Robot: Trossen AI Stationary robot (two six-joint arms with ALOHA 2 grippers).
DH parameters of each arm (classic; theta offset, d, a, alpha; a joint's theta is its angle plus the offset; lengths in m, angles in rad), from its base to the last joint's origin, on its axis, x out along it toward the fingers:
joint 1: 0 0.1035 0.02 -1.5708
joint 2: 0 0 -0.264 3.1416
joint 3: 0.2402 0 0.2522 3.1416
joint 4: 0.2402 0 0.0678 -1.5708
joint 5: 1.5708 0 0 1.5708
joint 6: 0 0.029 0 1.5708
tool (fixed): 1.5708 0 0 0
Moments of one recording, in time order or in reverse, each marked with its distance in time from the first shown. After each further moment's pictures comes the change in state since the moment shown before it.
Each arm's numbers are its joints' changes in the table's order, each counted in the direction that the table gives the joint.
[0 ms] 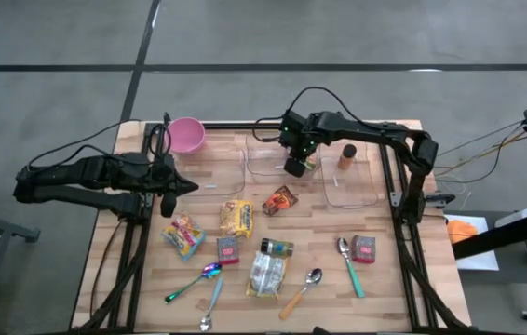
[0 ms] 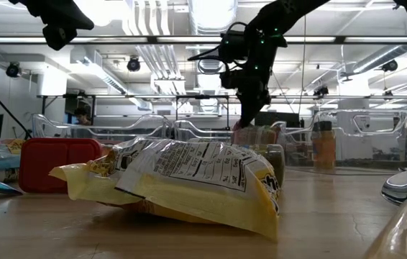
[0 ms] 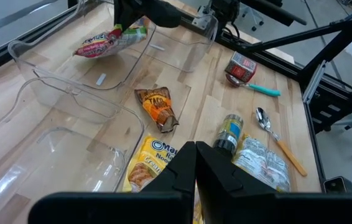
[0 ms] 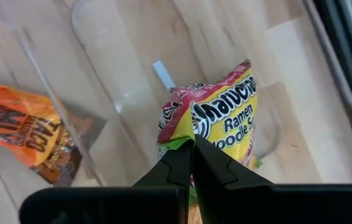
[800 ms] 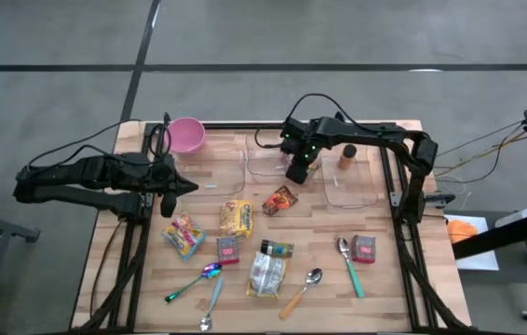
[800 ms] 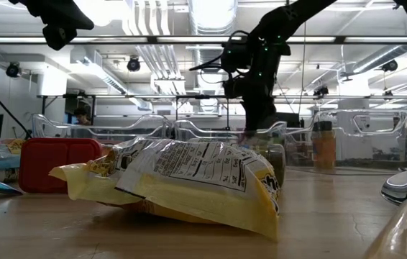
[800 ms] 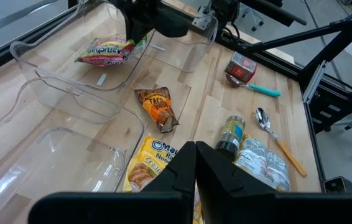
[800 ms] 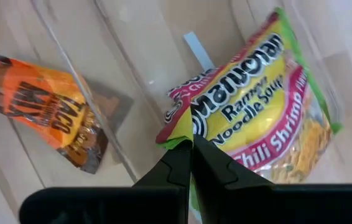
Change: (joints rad) left arm 0.000 0.000 0.000 0.000 0.000 0.000; right arm 0.012 0.000 -0.085 -0.032 -0.115 0.047
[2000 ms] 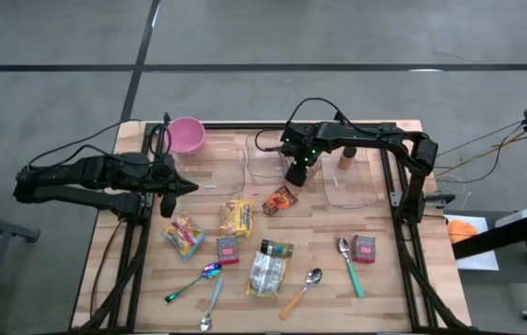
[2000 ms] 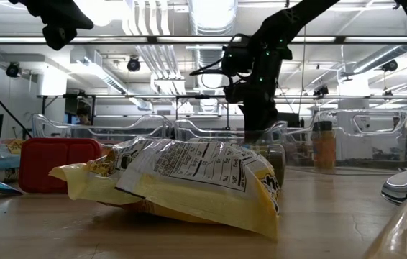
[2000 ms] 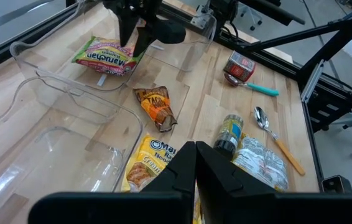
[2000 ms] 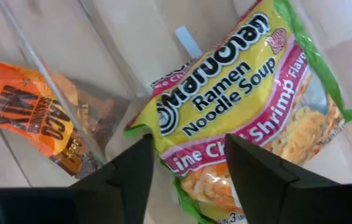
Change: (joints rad) left arm -0.001 0.000 0.000 0.000 0.008 -0.002; right arm 0.014 -0.002 -0.054 -0.053 0.028 0.060
